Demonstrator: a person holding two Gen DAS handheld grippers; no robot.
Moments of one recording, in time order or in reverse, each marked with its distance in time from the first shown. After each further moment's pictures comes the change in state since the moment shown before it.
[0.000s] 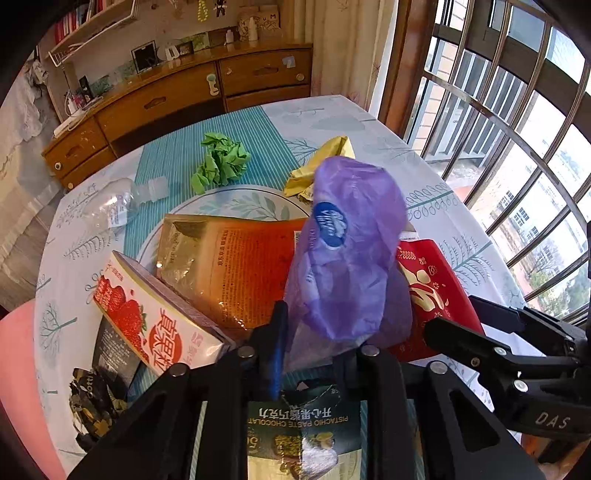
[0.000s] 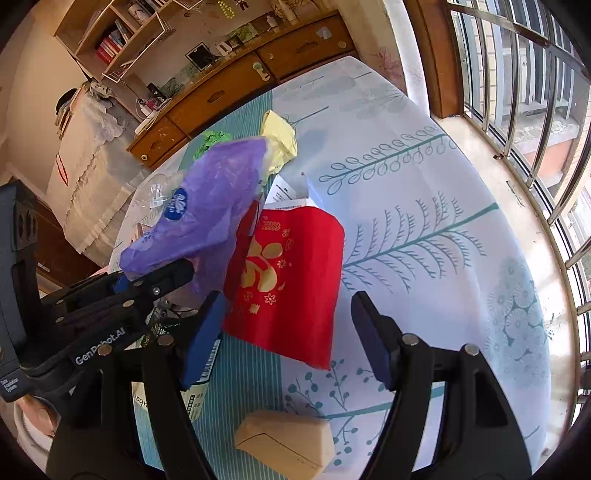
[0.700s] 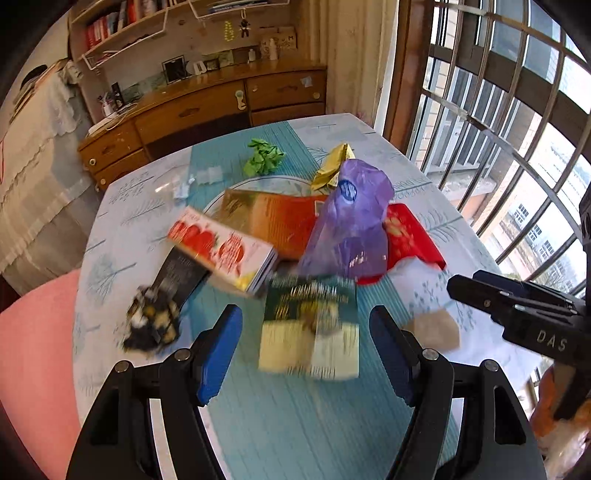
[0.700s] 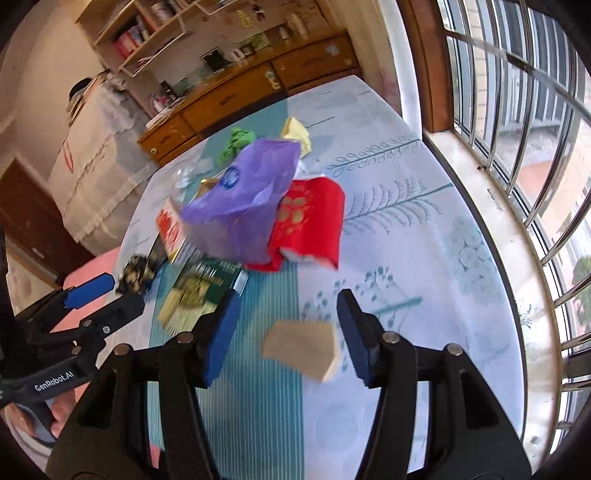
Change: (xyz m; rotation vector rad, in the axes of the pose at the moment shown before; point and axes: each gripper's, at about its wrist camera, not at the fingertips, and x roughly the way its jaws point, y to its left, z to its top) left arm -0.120 -0.003 -0.068 -0.019 -0.024 0.057; right arm -0.095 0.021 -0.053 -0.049 -0.033 -0.015
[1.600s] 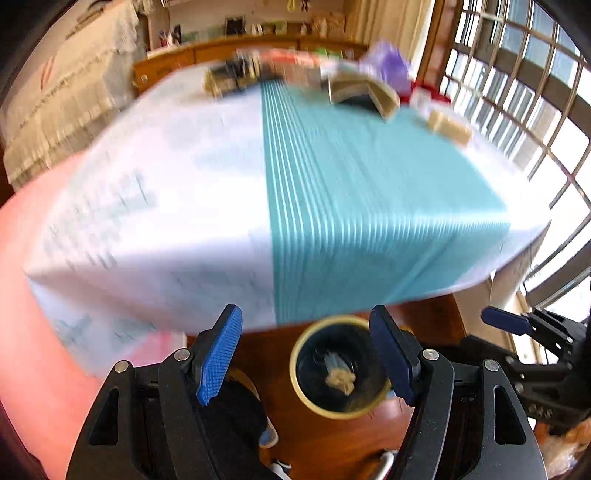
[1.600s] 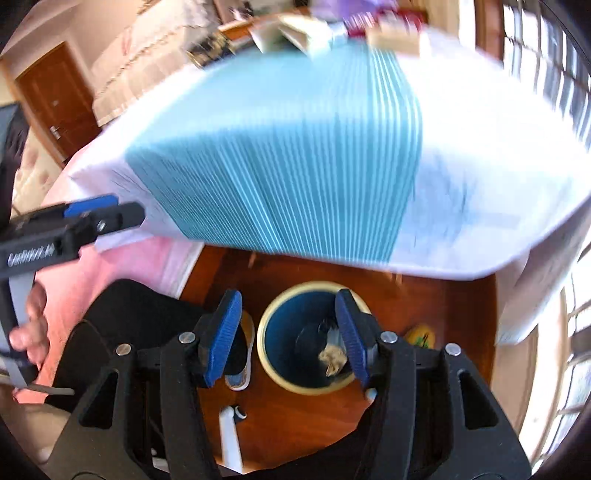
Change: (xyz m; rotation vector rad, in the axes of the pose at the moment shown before) left arm -0.066 0.033 -0.339 -0.197 0.031 0.025; right arm -0.021 0.043 -0.316 -0.390 0.101 0.002
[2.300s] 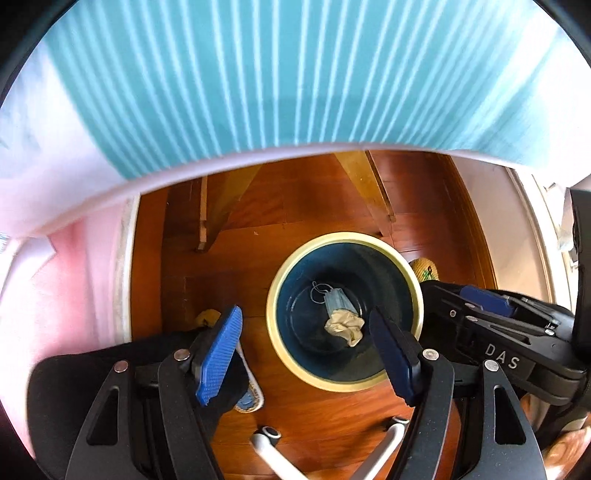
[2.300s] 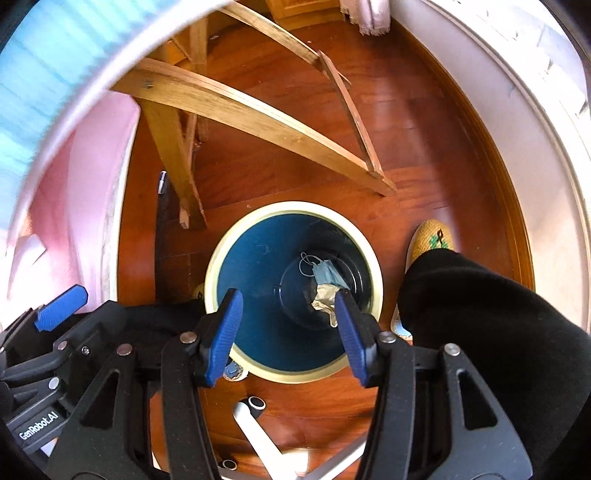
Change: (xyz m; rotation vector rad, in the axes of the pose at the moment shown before) left arm 0.185 -0.030 -0.098 0.019 0.258 0.027; right arm 0.188 -0.077 -0.084 0.393 0.282 -0.098
